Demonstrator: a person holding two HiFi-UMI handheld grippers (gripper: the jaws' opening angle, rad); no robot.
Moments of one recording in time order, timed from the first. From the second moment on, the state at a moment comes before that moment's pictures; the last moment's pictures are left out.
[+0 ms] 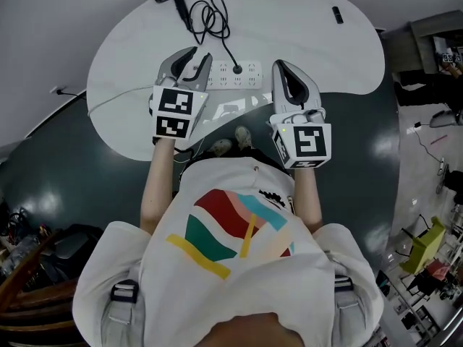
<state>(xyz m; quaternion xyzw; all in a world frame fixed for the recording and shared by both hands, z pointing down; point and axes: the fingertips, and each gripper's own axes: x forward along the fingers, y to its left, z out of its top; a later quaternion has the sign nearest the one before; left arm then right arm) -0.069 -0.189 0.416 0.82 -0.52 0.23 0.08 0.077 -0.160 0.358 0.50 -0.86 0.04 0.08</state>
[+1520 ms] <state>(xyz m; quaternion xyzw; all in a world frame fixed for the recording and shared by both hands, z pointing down) -0.050 -0.151 0.590 0.74 -0.26 0.57 0.24 0.006 -0.187 0.536 0.27 -0.91 0.07 0.30</state>
